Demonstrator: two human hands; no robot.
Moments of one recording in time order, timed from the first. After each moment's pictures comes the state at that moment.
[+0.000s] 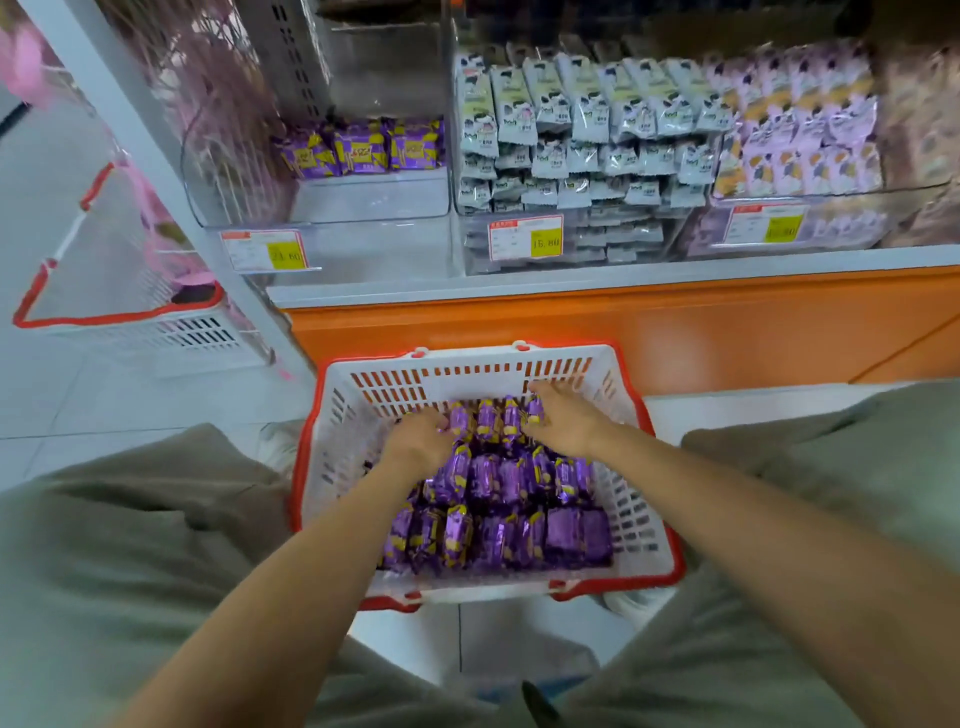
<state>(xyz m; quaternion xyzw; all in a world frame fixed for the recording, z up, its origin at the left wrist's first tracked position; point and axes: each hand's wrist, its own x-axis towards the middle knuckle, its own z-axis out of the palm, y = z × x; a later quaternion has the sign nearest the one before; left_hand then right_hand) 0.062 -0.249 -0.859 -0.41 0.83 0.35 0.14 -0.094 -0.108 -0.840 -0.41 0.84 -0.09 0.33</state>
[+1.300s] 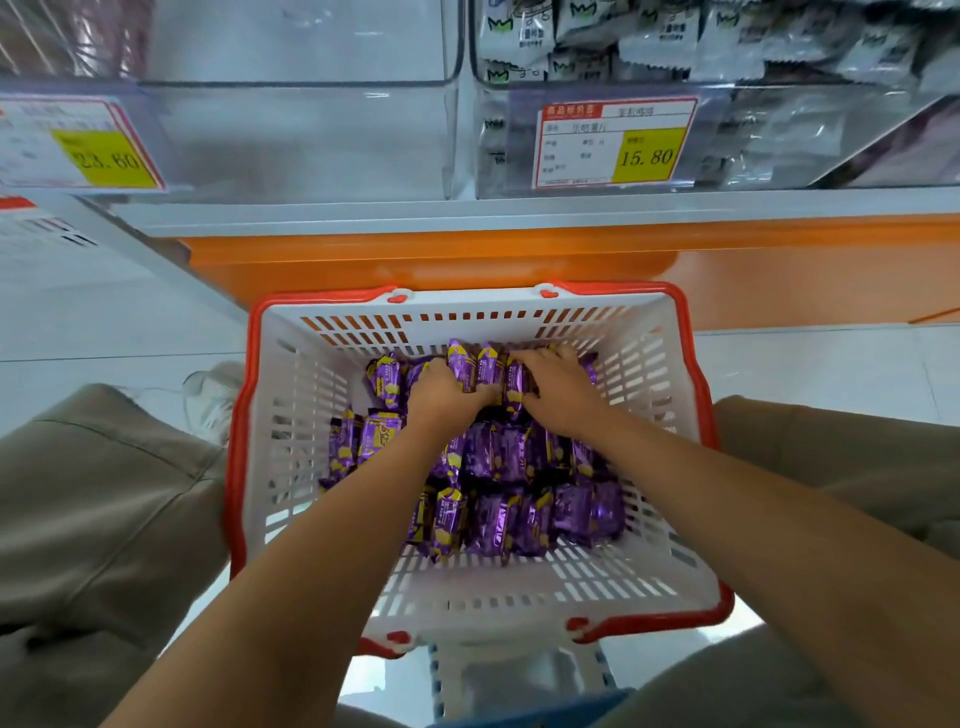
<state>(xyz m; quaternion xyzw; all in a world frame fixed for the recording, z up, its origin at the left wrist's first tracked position) 0.003 -0.265 -0.965 -0.48 0.75 0.44 0.14 -0.119 -0.150 -0.955 -0.43 0.84 -0.07 0.32</state>
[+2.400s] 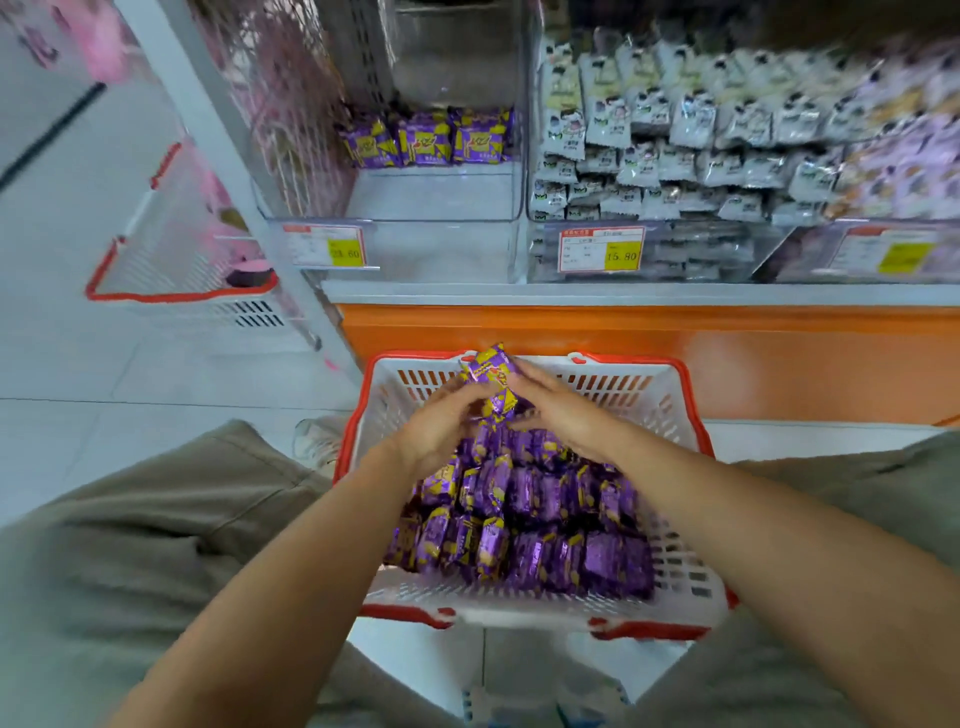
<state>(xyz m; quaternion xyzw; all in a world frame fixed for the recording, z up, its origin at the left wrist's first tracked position) 0.060 -0.273 -0.833 -0.39 0.49 0.77 -0.08 -0.068 -0.175 -0.837 -0.28 0.63 -0.49 0.53</state>
